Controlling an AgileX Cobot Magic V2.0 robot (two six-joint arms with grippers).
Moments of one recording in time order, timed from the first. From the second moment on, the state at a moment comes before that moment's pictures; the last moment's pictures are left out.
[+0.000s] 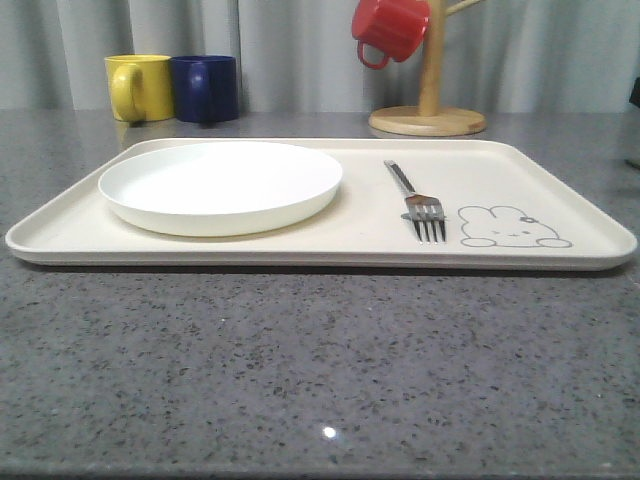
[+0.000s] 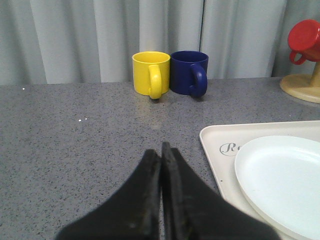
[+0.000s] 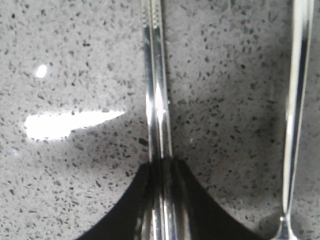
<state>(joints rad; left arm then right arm) -0.12 0.60 -0.45 -0.43 0.07 0.43 -0.11 1.79 -1.42 0.04 1.09 -0.01</state>
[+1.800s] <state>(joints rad) -0.12 0.60 -0.45 -0.43 0.07 0.43 0.38 1.78 -1.43 0.07 0.93 0.43</state>
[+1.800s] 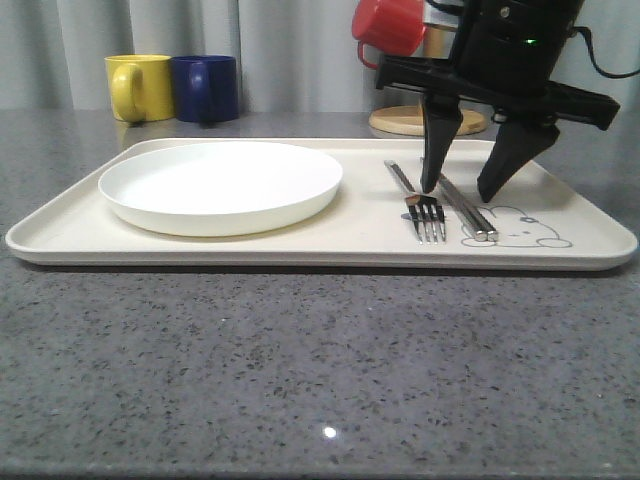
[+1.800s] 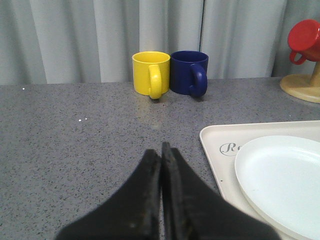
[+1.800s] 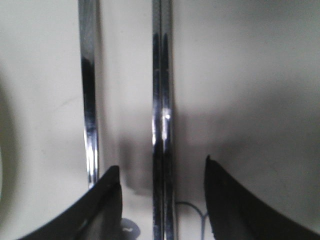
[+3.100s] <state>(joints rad) -0.12 0.60 -0.45 -0.43 0.07 0.43 -0.26 1.72 -1.43 0.02 1.04 -0.09</state>
